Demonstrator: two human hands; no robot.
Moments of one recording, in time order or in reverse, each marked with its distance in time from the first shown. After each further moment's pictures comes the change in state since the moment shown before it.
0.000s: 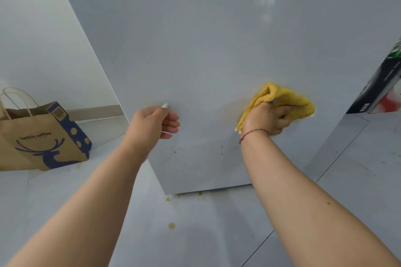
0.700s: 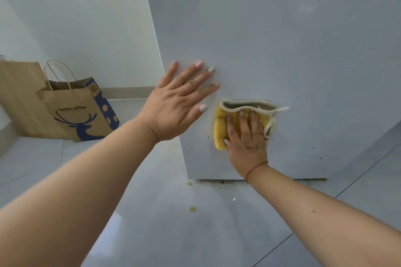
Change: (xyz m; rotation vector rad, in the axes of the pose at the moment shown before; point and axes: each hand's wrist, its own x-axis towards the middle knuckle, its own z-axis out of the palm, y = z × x) left_hand 0.024 -0.032 -0.072 1.247 0.012 1.120; right_hand -0.038 0.154 0.013 -0.843 -0.288 -1.768
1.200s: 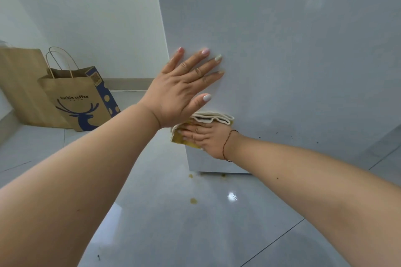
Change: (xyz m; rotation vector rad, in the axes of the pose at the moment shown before) left_hand 0.001 -0.005 0.004 0.090 -0.030 0.043; right_hand 0.048 -0.041 0.026 -0.294 -0.282 -1.083
